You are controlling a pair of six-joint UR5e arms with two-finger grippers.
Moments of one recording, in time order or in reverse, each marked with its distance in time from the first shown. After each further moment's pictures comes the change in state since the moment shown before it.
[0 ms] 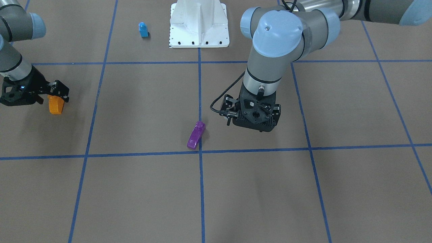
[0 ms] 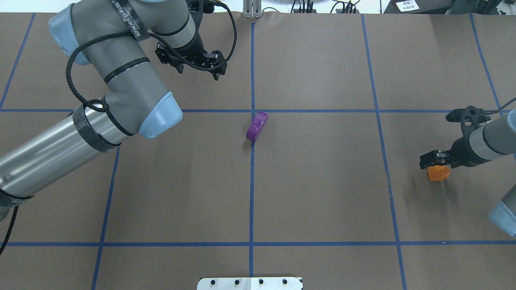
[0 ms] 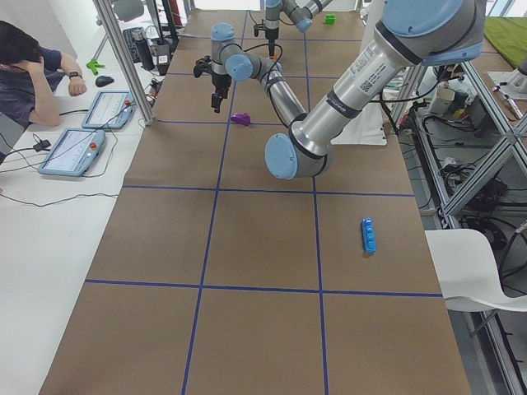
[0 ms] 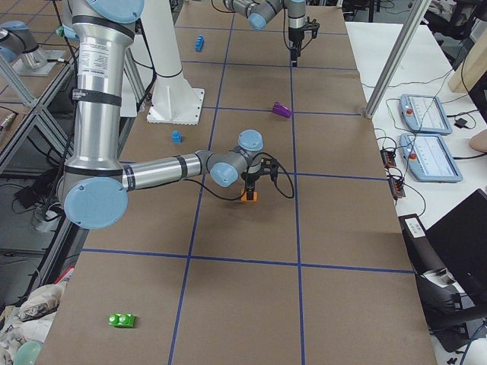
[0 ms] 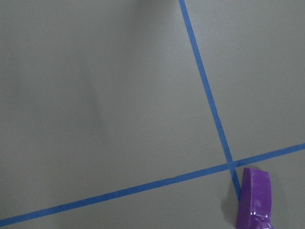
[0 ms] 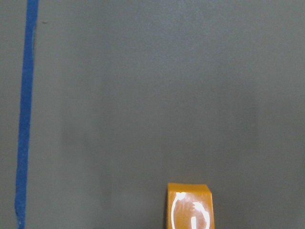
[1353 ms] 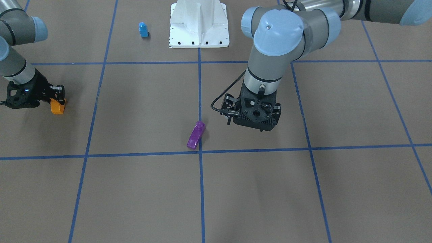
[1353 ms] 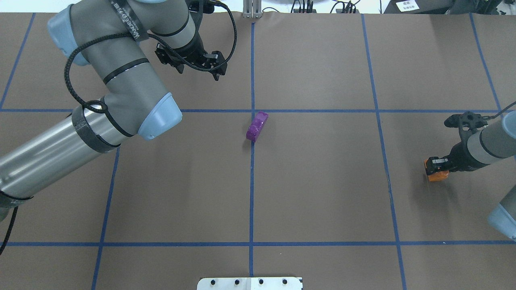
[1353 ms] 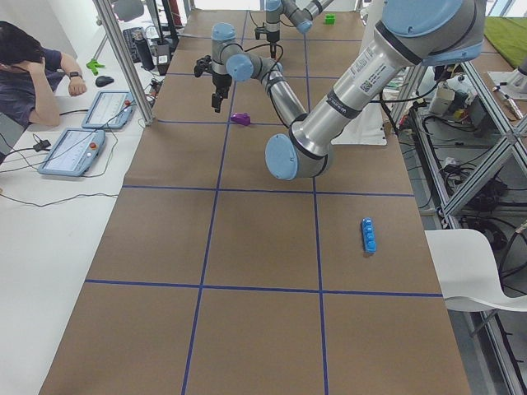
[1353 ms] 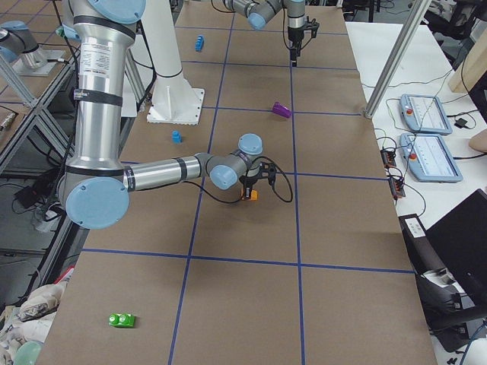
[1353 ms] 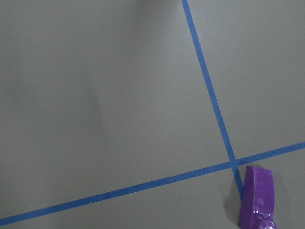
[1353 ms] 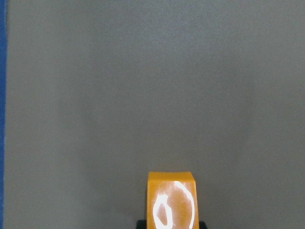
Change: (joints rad) left arm 0.002 0.002 -0.008 -0.002 0.002 0.000; right arm -0.015 -0.002 -0.016 -0.010 0.011 0.000
